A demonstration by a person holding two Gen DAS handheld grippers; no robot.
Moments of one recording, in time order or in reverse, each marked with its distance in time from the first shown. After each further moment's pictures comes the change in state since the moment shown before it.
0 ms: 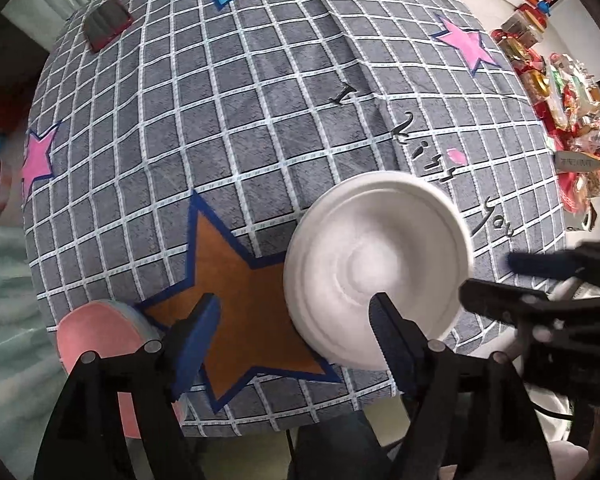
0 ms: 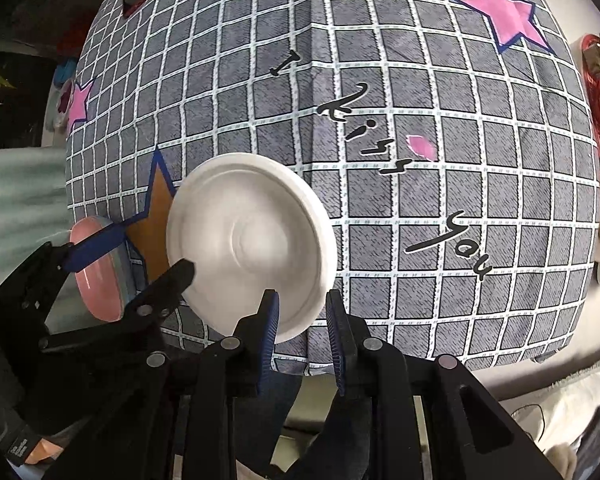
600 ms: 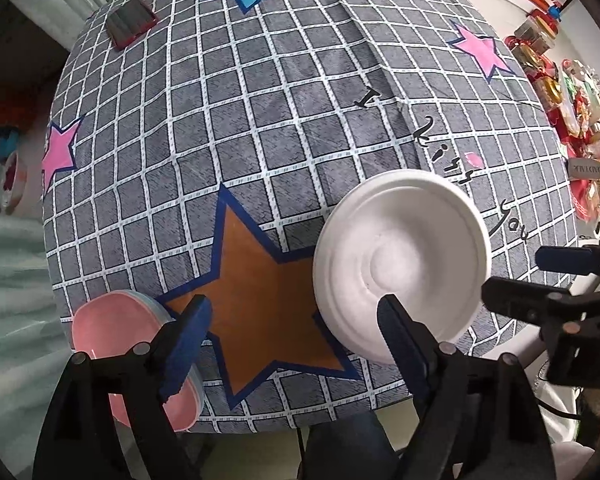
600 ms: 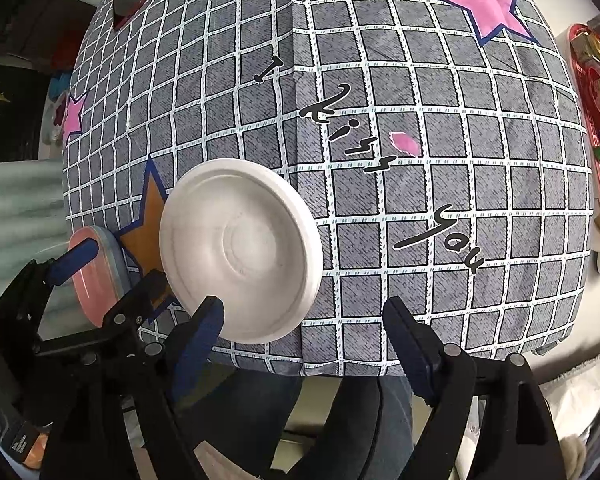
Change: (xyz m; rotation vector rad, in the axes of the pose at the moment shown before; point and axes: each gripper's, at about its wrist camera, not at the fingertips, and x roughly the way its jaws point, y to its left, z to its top) left arm -0.036 0.046 -0.047 -0.029 -0.021 0.048; right arm -0.006 -0.008 -0.010 0.041 -0.023 -0.001
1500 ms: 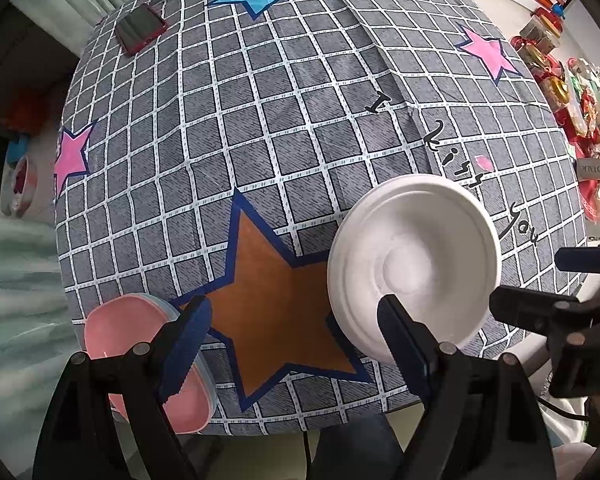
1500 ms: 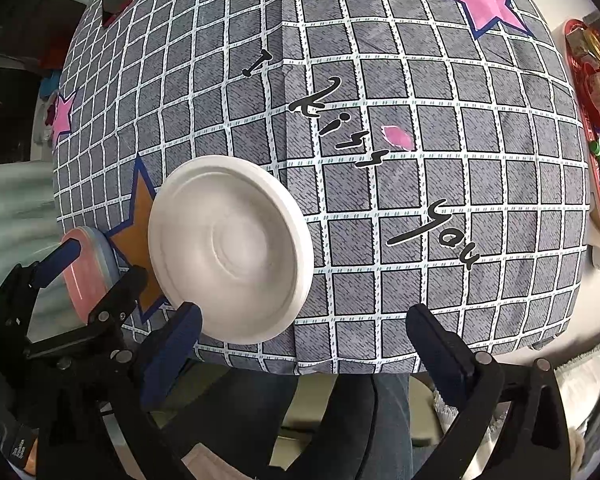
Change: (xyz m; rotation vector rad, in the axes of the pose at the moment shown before) left arm 0.009 0.000 0.009 -0.001 -0.020 0.045; right arm 0.009 -0.001 0.000 0.021 0.023 -0.017
